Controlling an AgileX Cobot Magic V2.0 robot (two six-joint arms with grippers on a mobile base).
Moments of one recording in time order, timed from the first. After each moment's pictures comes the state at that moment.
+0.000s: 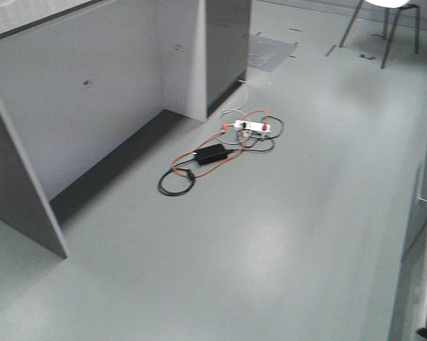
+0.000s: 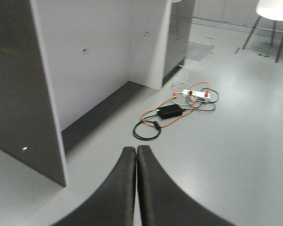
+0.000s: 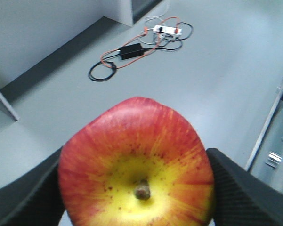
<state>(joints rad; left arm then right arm) -0.01 -0.01 0.03 0.09 0.33 -0.24 -0.12 0.47 -0.60 0.30 0.80 -0.23</state>
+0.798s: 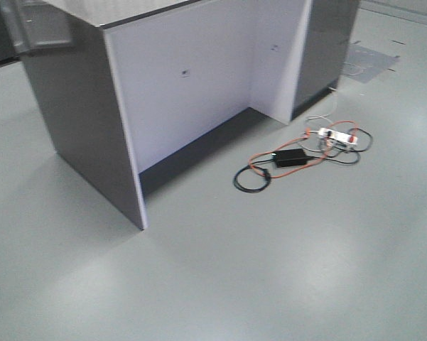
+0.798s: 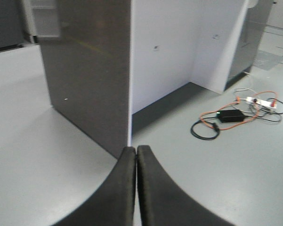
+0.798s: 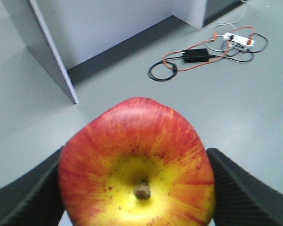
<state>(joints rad) -0.01 -0.01 0.03 0.09 0.33 -0.24 -0.12 0.47 -0.60 0.30 0.80 -0.23</state>
